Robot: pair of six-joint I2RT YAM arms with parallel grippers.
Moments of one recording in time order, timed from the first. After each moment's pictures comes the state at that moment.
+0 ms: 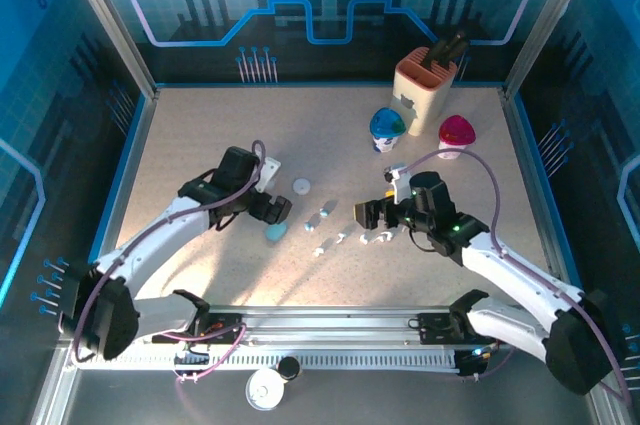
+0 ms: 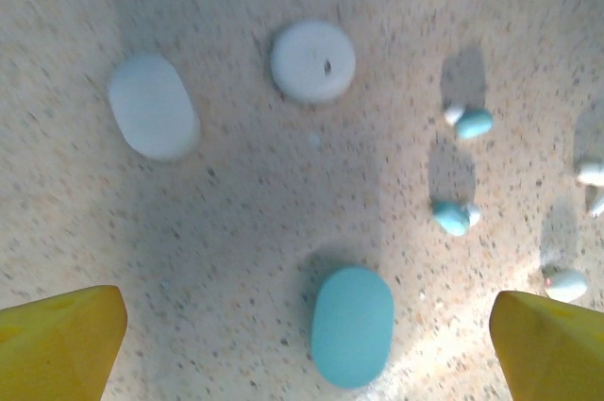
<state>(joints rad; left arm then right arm) -0.42 1.25 0.89 -0.63 0.07 0.03 0.53 1.03 0.58 -0.16 -0.21 0.31</state>
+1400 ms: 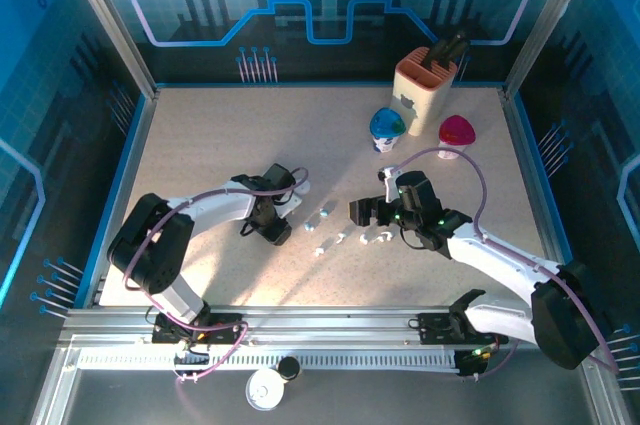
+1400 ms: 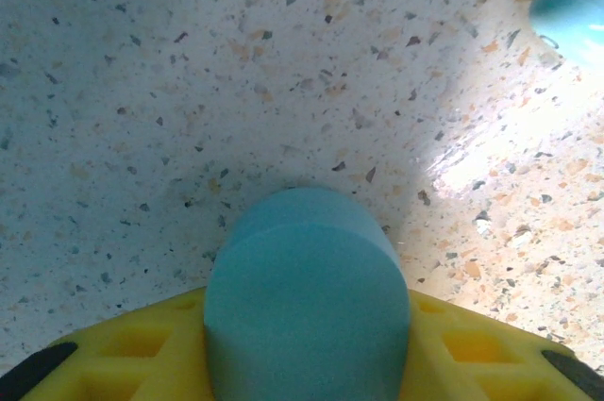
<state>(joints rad) -0.53 1.63 0.91 -0.70 0.02 0.09 0.56 1.16 0.58 -0.10 -0.13 0.40</state>
